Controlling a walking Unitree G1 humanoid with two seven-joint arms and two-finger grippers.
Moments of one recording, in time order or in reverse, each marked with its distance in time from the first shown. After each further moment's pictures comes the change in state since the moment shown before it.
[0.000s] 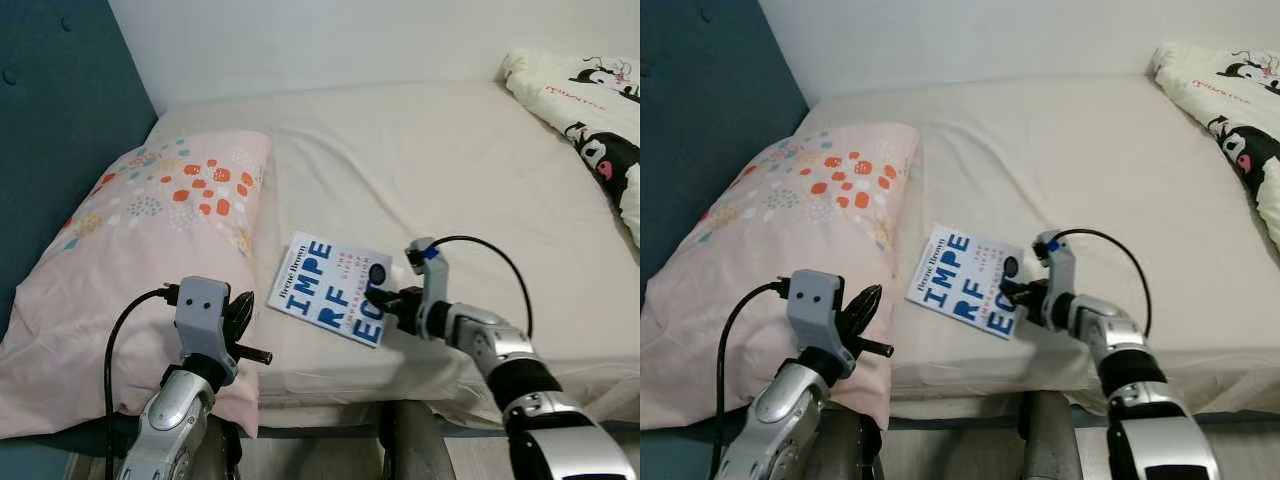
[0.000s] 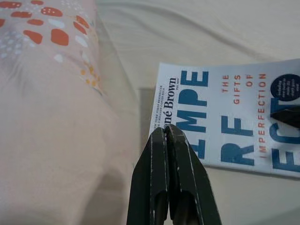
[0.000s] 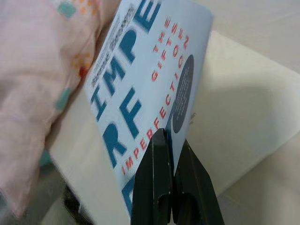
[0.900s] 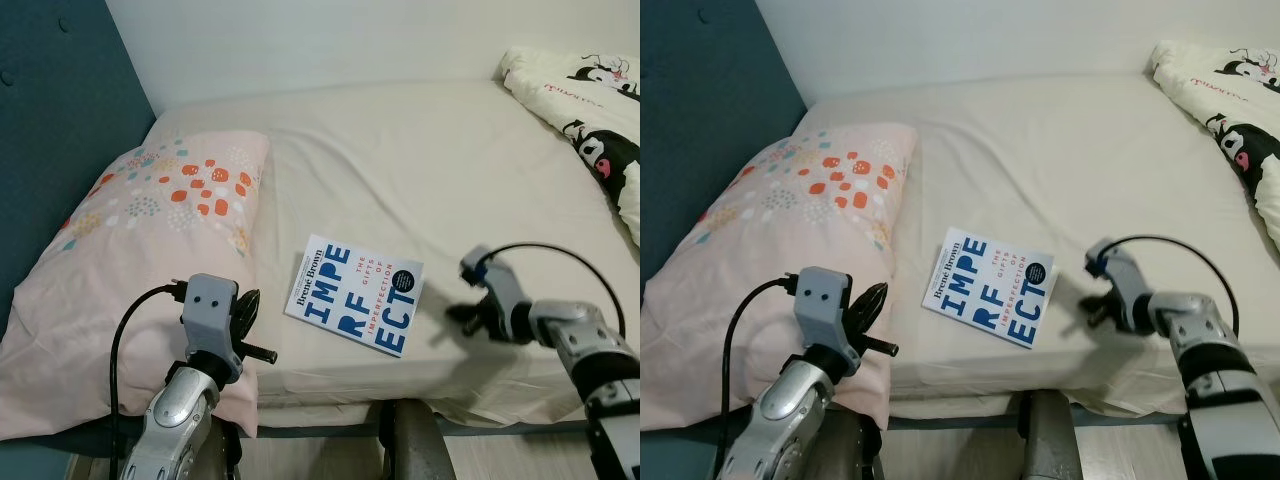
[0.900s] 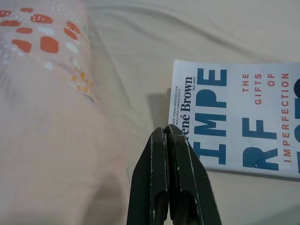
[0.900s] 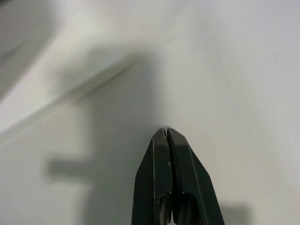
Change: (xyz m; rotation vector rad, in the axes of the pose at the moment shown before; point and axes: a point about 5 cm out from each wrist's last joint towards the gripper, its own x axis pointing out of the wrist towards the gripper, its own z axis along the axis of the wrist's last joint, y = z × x) left arm 0.003 -0.005 0.003 0.027 -0.004 -0.020; right arm -0.074 -0.068 0.032 -0.427 0.155 -0.401
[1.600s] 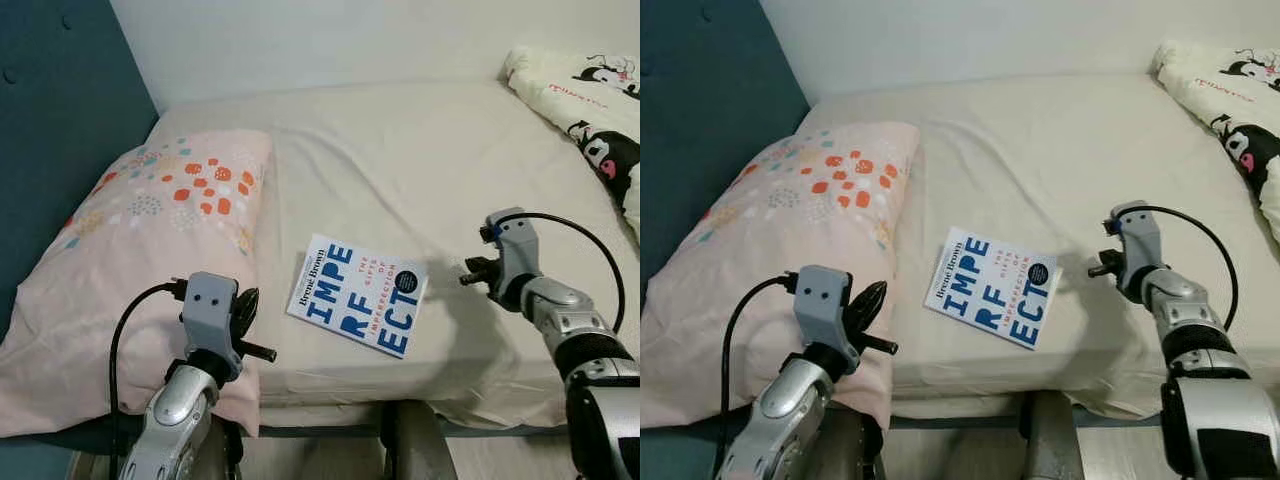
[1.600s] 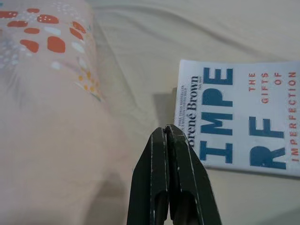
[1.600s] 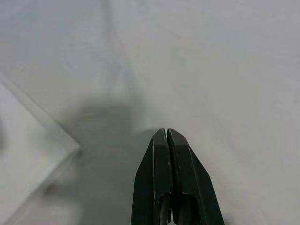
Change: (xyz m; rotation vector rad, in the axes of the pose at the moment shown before) left arm 0.000 0.002 0.001 0.019 0.004 -0.003; right arm 0.009 -0.004 0.012 0.229 -0.139 -0.222
